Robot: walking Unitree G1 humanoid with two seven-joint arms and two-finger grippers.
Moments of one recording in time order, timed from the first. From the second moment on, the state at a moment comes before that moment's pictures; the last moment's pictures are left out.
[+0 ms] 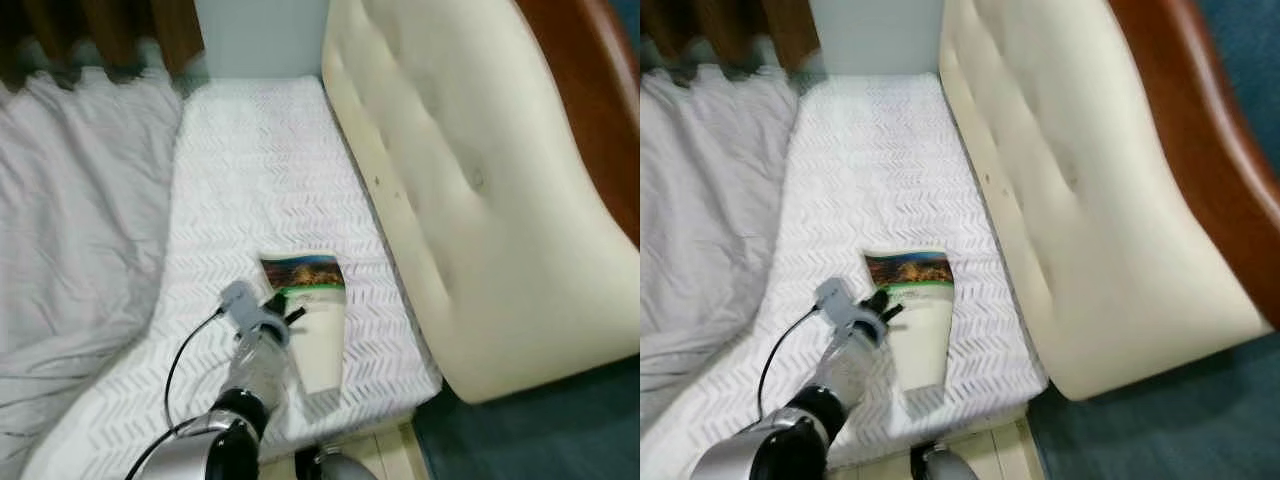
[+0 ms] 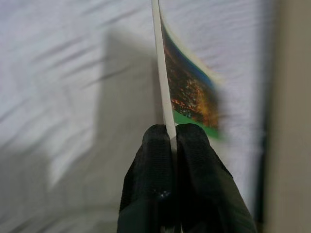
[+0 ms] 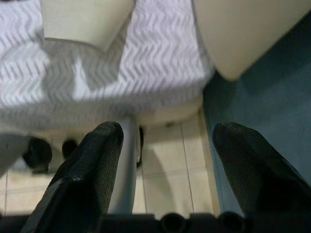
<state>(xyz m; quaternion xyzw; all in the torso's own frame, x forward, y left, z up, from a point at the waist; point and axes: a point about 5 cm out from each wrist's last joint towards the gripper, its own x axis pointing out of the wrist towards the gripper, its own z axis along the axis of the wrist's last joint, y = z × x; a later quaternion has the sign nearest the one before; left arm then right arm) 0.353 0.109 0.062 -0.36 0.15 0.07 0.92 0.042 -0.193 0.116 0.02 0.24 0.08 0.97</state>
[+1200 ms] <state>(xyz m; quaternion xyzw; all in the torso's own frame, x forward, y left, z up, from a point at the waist) 0.356 0.146 0.069 -0.06 0.12 -0.03 0.99 0.056 -0.177 0.107 0.06 0.23 0.09 0.97</state>
